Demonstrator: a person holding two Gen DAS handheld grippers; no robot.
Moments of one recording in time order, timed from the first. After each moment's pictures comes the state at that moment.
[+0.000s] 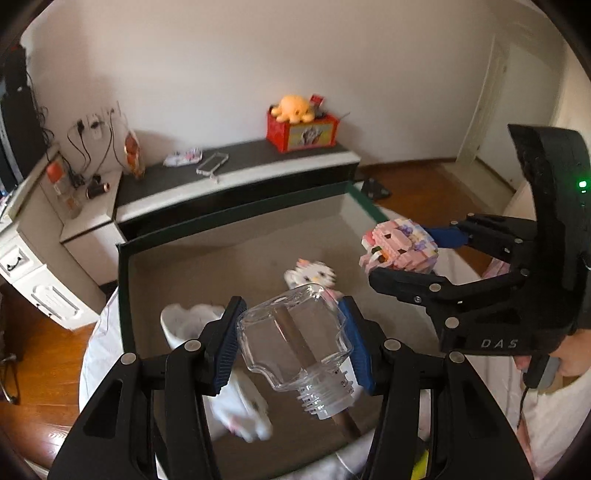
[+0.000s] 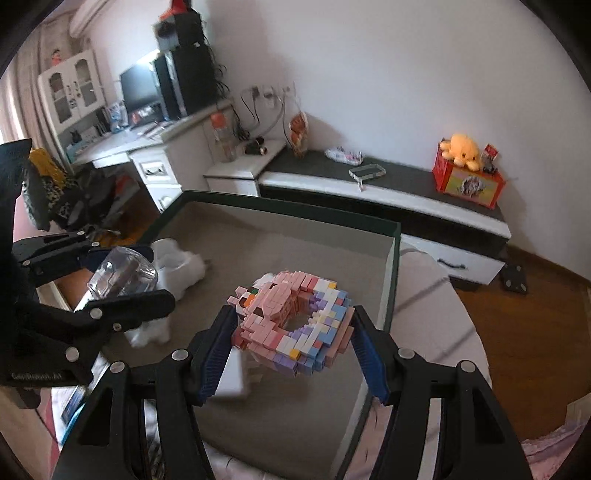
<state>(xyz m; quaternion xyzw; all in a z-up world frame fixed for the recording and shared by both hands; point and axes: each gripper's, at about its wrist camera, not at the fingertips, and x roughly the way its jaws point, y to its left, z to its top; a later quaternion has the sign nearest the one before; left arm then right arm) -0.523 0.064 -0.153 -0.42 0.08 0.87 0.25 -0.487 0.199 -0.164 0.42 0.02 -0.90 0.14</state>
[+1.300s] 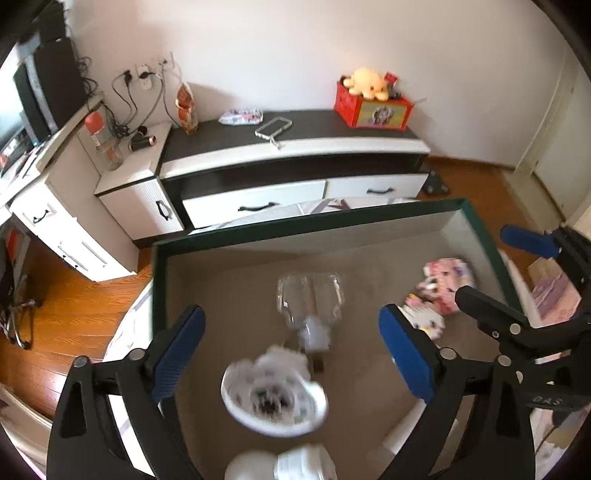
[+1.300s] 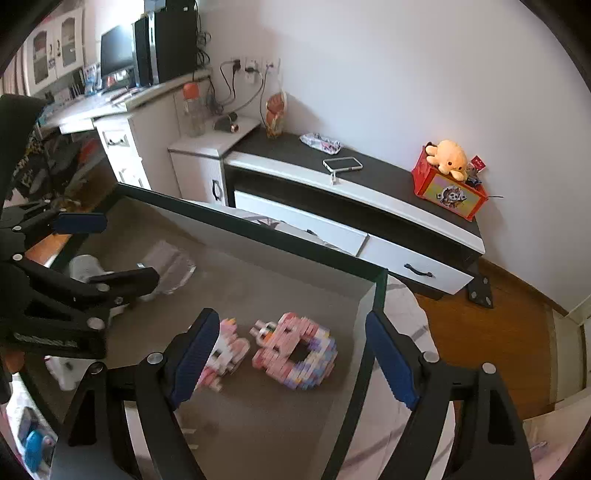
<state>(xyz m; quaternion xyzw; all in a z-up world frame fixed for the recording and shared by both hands) -0.591 0.036 -0.178 -0.47 0.05 0.87 0.14 -0.542 0.189 -0.166 0.44 0.10 -0.89 0.09</state>
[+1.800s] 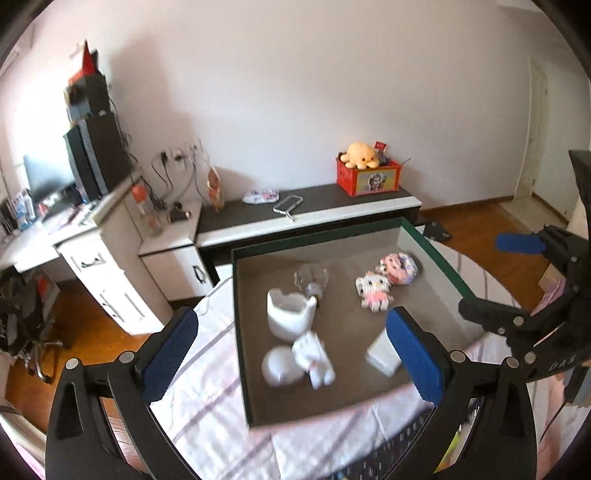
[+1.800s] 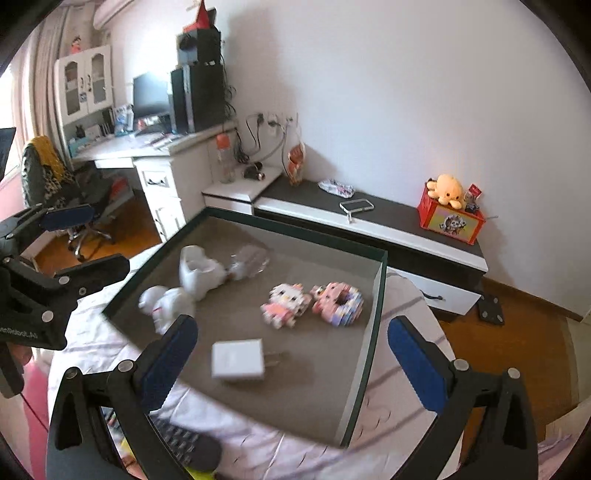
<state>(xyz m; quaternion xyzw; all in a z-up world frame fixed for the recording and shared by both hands) -0.420 -0.008 -0.105 -0.31 0.09 0.94 0.12 -0.415 0.177 -0.118 0.35 0.07 -0.92 0.12</state>
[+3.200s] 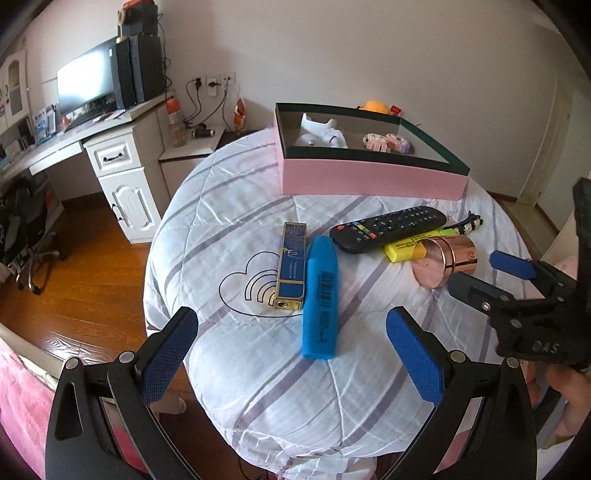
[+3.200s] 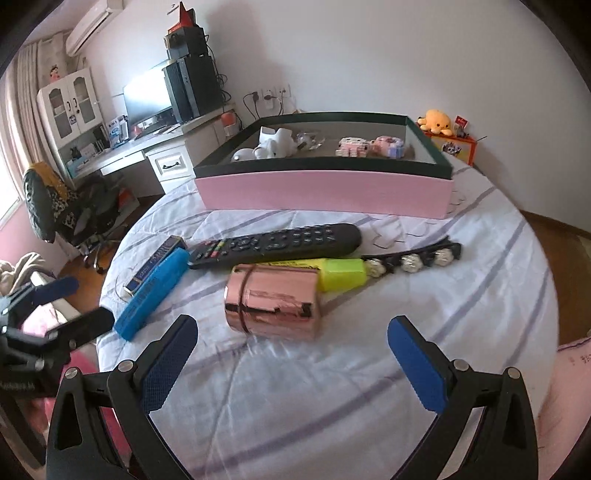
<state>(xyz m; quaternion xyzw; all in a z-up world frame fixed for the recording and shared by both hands) -0.241 -0.096 -0.210 -0.39 0.01 0.91 0.10 -0.253 0.114 -0.220 0.38 -0.04 -0.92 0.10</state>
